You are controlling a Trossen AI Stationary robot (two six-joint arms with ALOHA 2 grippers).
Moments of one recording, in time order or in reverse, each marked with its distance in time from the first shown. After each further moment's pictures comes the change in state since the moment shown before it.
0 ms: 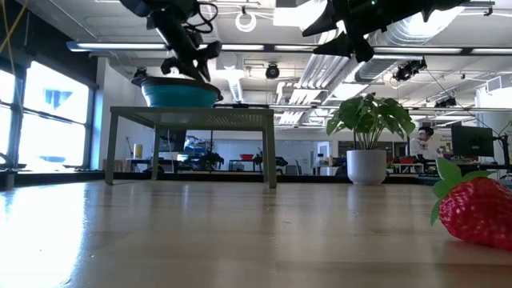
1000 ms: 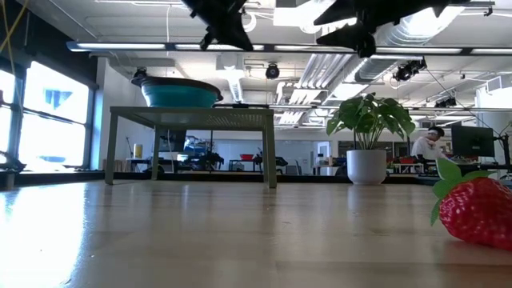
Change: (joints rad) left arm -0.401 -0.009 0.075 -0.078 0.142 0.108; right arm 0.000 -0.086 0.000 -0.140 -0.250 -0.029
